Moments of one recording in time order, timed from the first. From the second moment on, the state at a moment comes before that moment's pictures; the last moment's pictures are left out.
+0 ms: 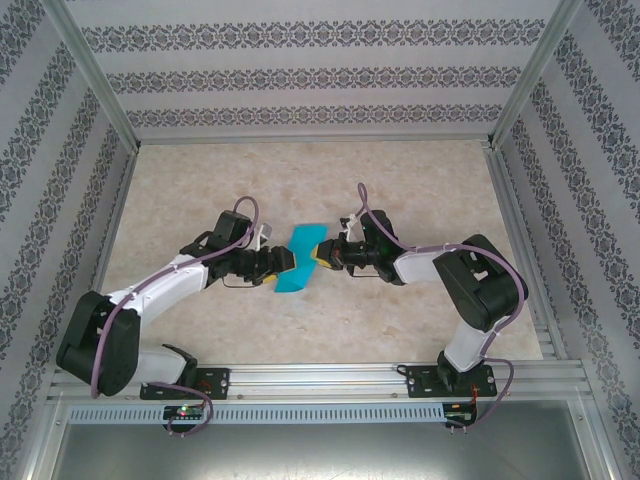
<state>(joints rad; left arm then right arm) -0.39 1.34 0.74 -0.32 0.63 -0.76 0.52 1.74 0.69 0.53 -0.79 1.18</state>
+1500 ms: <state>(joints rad) -0.32 1.42 0.80 -0.34 0.82 -0.63 0.49 1.71 0.65 0.63 -0.79 1.24</state>
